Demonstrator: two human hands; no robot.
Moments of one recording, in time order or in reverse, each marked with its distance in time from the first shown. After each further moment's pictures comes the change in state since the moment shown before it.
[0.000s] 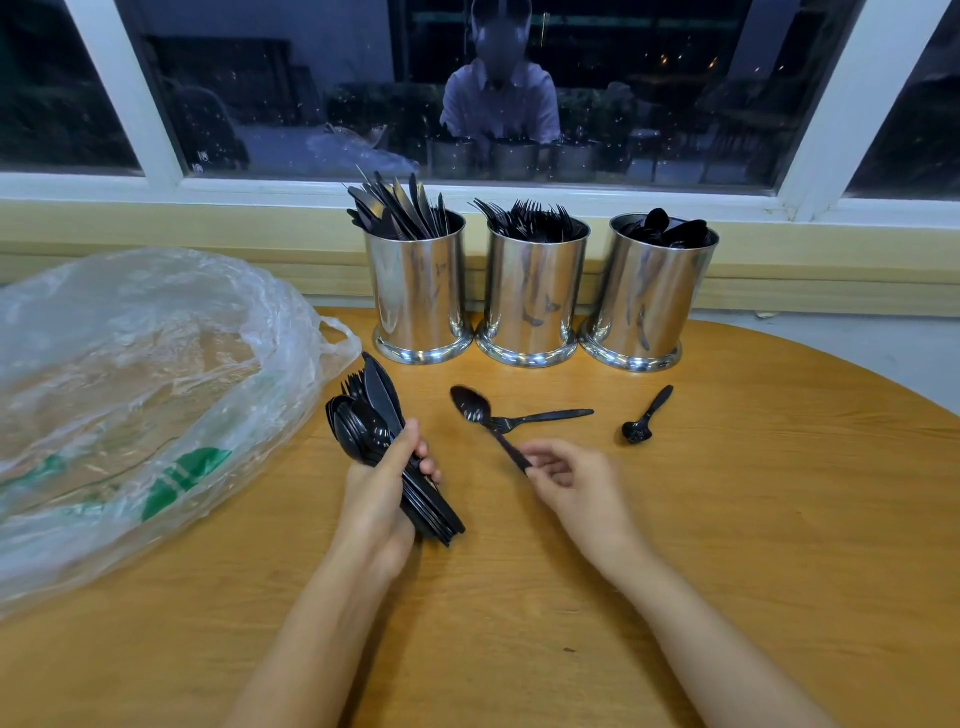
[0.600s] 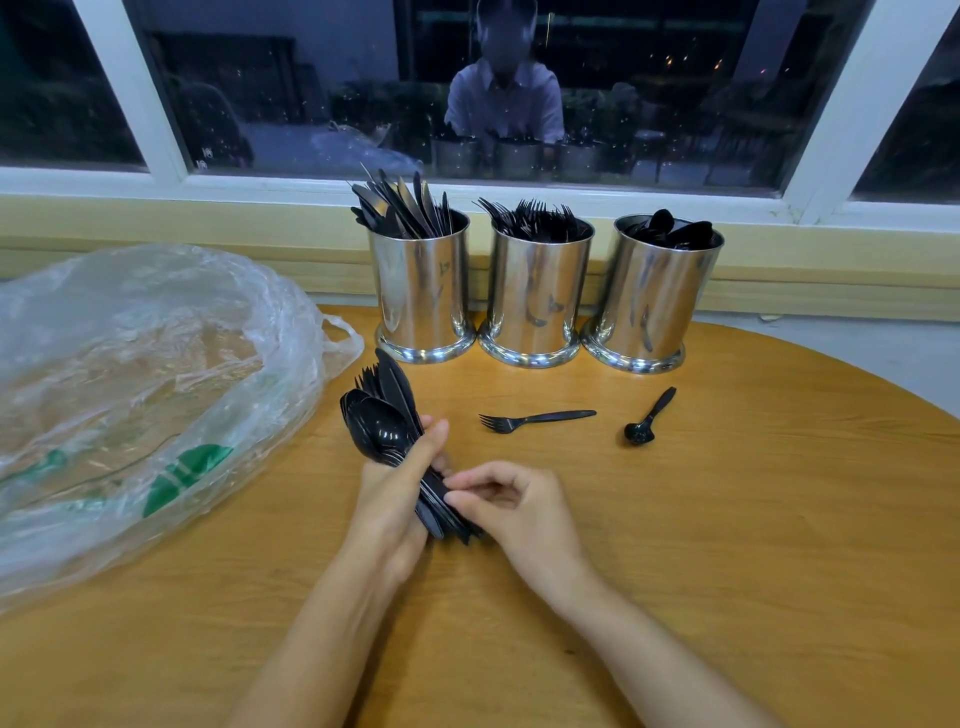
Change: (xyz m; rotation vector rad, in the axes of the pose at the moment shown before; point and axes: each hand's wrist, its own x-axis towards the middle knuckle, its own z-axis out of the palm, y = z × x) left_hand -0.004 -0.002 0.008 0.047 -0.041 0.007; right_hand -0.020 -0.034 0.038 0.432 -0.119 -0.007
